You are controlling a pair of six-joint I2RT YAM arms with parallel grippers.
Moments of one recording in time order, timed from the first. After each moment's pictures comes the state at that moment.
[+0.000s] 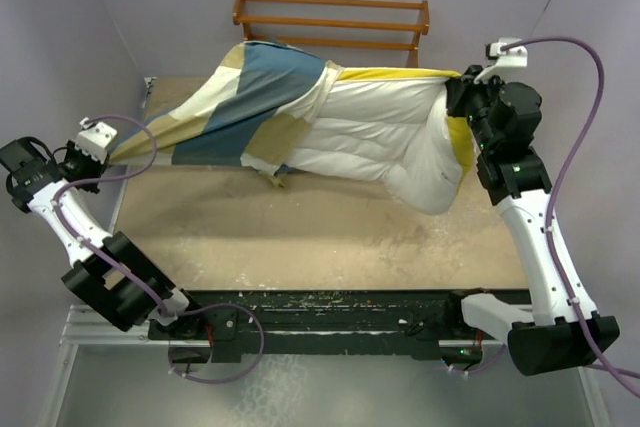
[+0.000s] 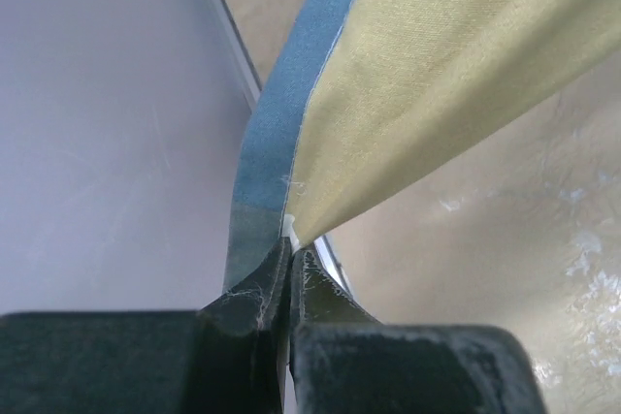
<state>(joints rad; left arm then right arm) 0.85 1.38 1.18 -0.65 0.74 1.14 0.16 1.11 1.28 -0.17 0.03 0.12</state>
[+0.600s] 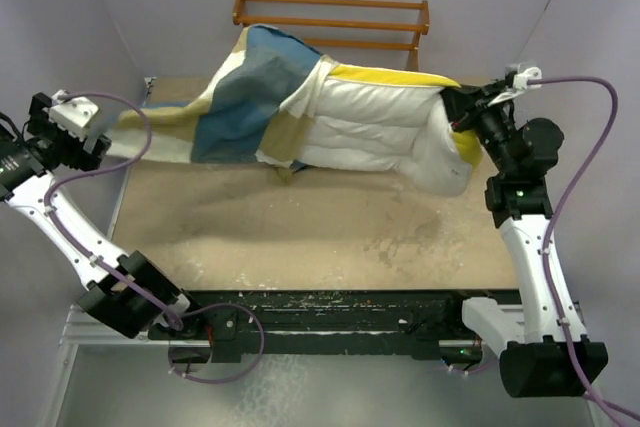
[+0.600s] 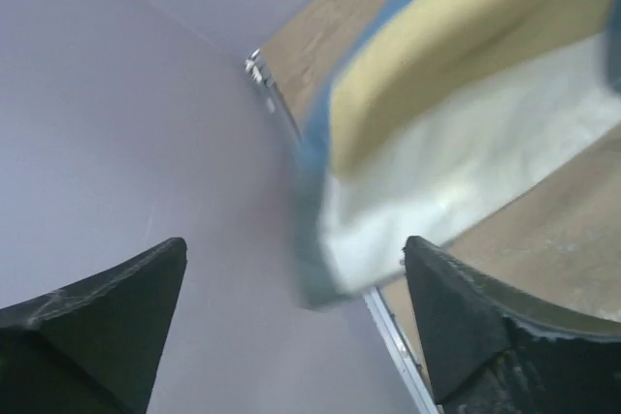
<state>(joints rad) 0.86 1.32 1.48 -0.82 0.95 1.12 -0.01 0.97 1.05 0.14 -0.34 0.24</state>
